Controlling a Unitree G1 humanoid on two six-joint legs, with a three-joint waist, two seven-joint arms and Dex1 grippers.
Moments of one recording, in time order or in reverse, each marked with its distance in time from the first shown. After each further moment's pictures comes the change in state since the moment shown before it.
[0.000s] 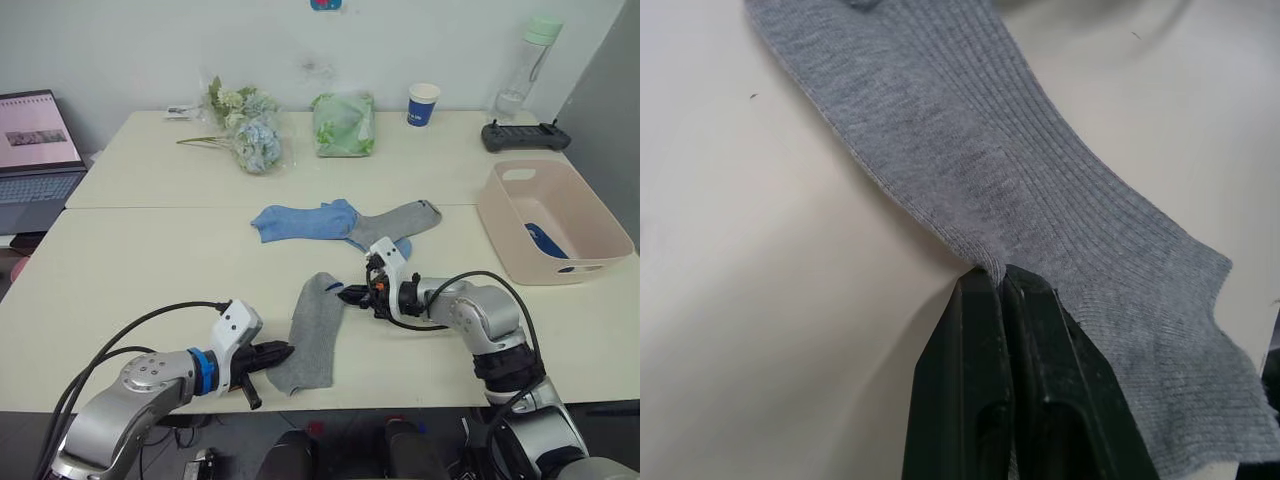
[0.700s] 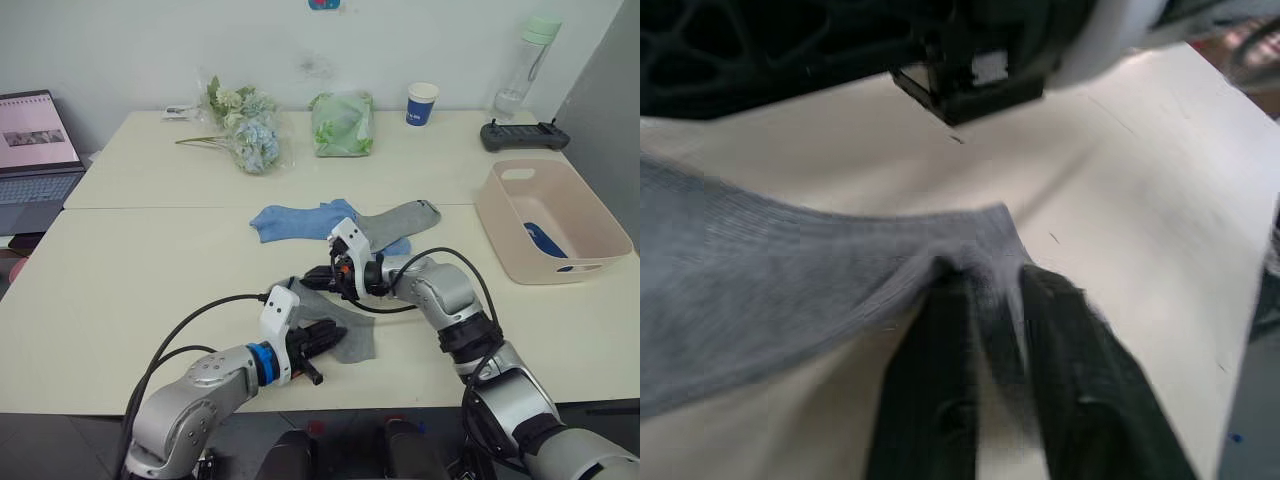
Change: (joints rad) left arm -0.074 -0.299 -0.066 -0.107 -0.138 0.196 0.281; right arm -0.176 0.081 0.102 0.208 -0.062 -0.202 0.108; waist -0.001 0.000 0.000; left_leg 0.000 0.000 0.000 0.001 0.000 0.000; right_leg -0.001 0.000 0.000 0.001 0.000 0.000
